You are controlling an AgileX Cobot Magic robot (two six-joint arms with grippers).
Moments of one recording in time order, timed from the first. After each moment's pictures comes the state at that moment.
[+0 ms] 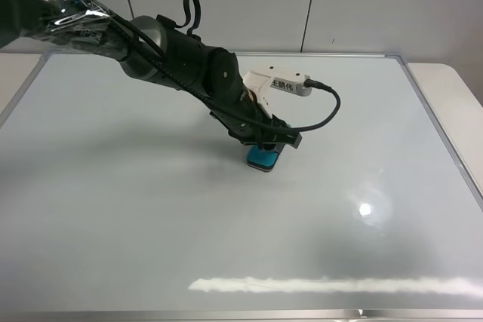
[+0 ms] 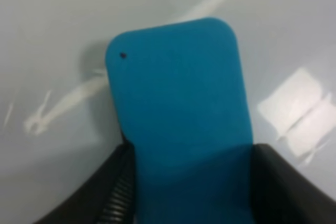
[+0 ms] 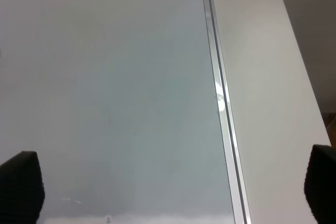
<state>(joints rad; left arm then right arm) -0.72 2.20 -1.38 -0.27 0.29 0.06 0.02 0.00 -0.51 -0.04 1.08 -0.06</state>
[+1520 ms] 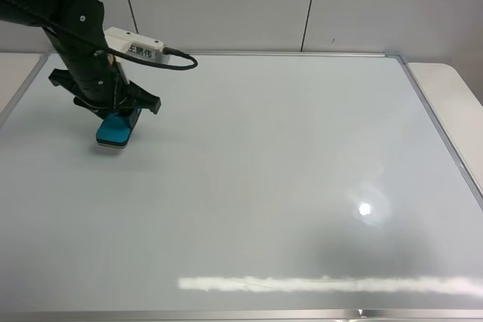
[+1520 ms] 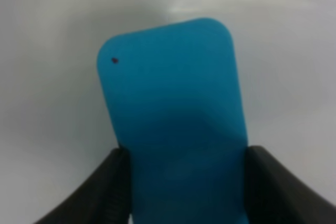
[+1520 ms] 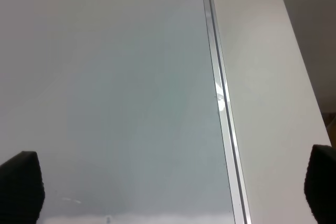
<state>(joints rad) -0.38 1.80 -1.09 0.31 0.66 -0.39 0.02 0.00 -0.51 -0.04 1.08 -0.06</state>
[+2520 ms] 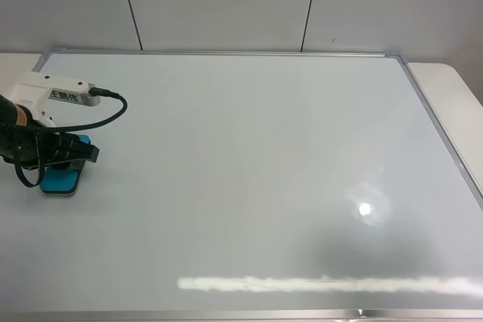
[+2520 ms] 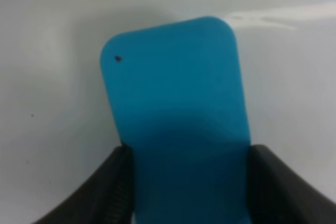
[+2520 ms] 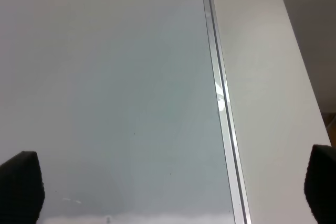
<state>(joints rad) -0.21 1.53 -0.57 0.39 0.26 -0.44 0.02 0.00 -0.51 -0.04 1.08 -0.06</state>
